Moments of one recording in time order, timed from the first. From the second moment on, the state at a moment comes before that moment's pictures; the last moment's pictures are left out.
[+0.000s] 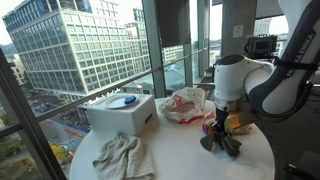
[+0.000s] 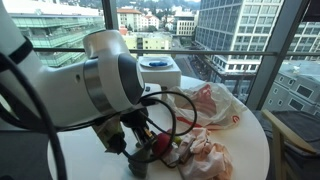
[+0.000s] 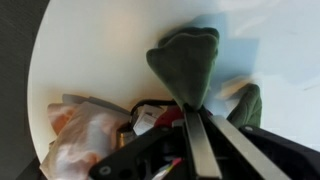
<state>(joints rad) 0.09 0.11 -0.19 -2.67 -0.81 2.88 1.02</state>
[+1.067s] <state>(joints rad) 0.11 0.09 -0.02 -2.28 -0.78 2.56 1.07</state>
